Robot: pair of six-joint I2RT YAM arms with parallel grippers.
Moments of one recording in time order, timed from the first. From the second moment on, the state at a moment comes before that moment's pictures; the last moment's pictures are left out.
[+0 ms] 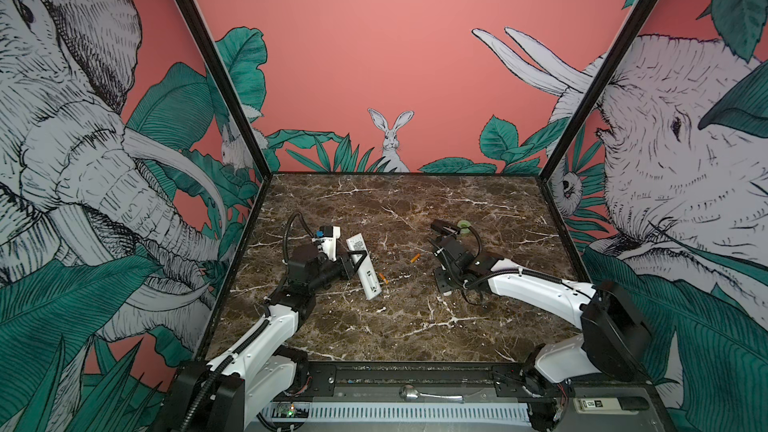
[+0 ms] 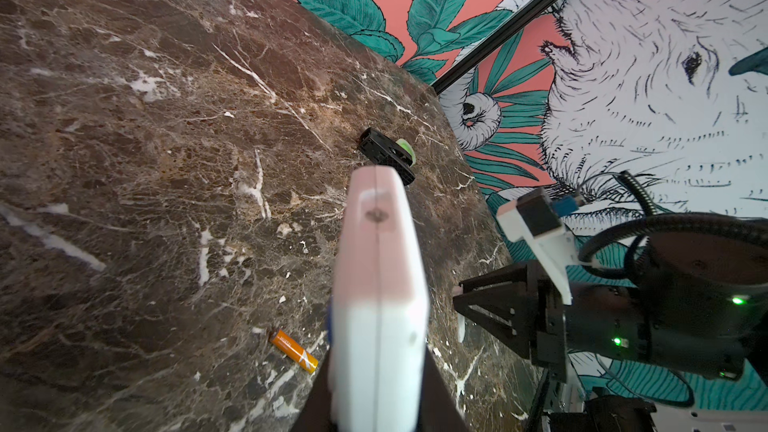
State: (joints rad) left arm -0.28 0.97 0.36 0.28 0.57 -0.63; right arm 0.79 1.49 0.92 -0.58 0.16 0.44
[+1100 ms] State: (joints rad) left arm -0.28 0.85 0.33 0.26 0.62 -0.60; right arm 0.76 1.60 0.90 -0.54 0.13 0.46
